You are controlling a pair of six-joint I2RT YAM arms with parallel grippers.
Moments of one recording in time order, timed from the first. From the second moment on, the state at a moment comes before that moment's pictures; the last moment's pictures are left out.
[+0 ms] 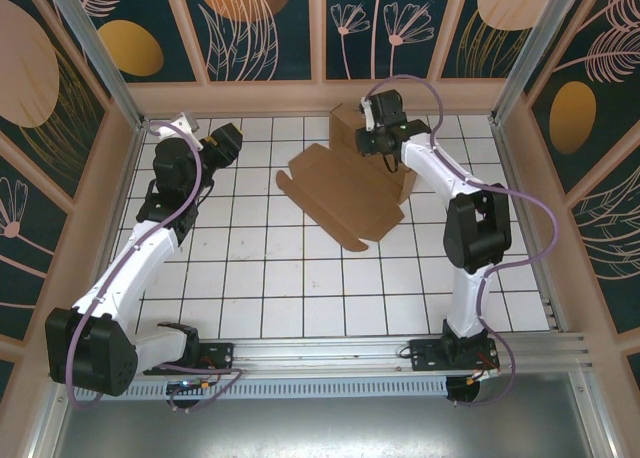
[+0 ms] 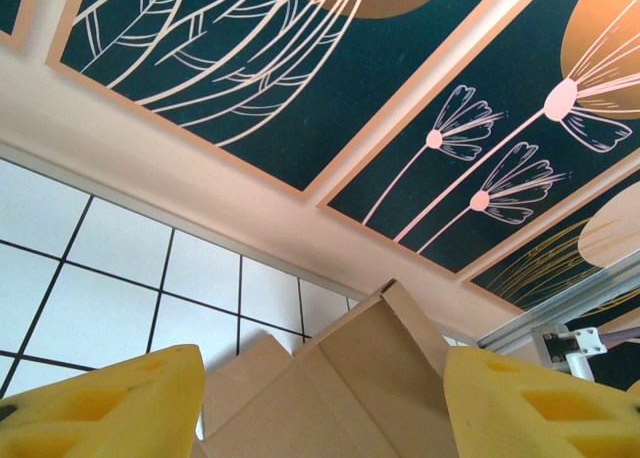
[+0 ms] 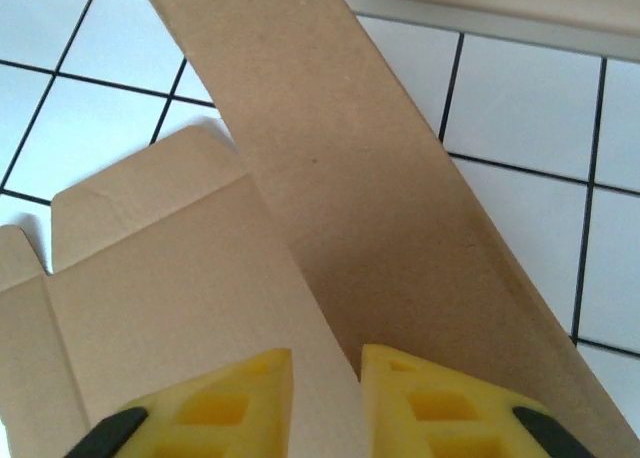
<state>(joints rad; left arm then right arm) -0.22 1.21 0.94 0.12 0.07 -0.71 0.40 1.96 1.73 -0.59 0.02 0.09</state>
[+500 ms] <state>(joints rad) -0.23 1.23 0.94 0.12 0.08 -0.71 0.53 2.01 1.79 -0.74 0.59 -0.04</state>
